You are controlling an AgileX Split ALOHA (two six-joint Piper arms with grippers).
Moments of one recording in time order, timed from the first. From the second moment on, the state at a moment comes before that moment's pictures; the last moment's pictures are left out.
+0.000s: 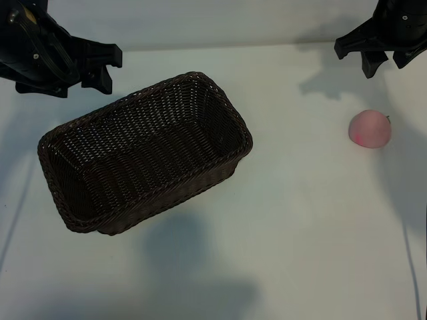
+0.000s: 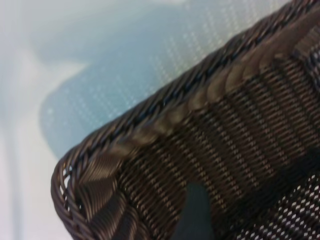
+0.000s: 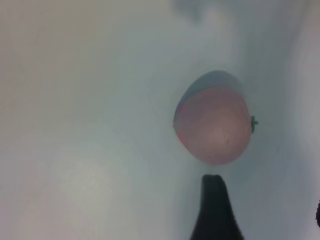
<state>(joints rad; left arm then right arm) -0.28 1.58 -1.34 -0.05 0.91 -0.24 0.31 1.93 -1.73 -0.09 1.22 0.03</state>
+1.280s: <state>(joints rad) -0.23 1.62 -0.90 0.06 0.69 -0.67 0.31 1.93 -1.73 -0.09 1.22 0.03</state>
